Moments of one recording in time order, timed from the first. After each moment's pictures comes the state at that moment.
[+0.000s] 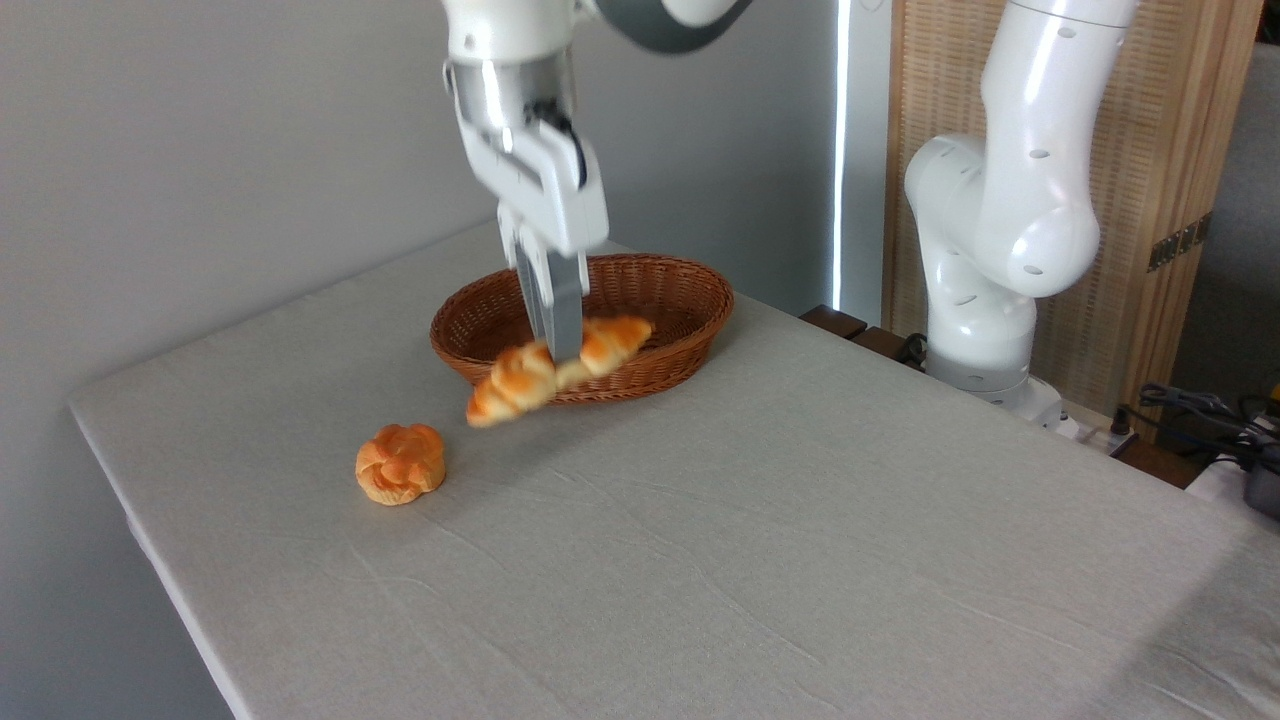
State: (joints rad) arm -0.46 -0.25 0.22 -2.08 0.05 1.86 0.71
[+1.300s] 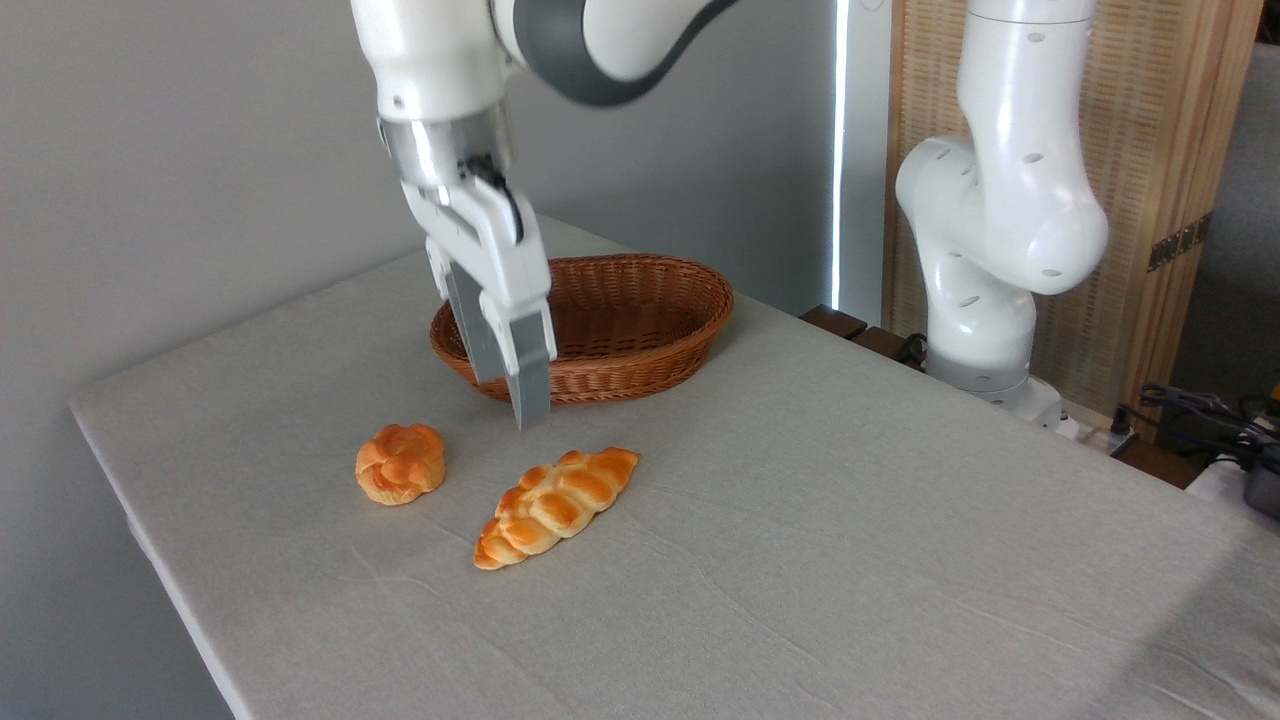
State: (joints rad) arm -0.29 -0.09 0.10 -1.90 -0.02 1.84 0.74
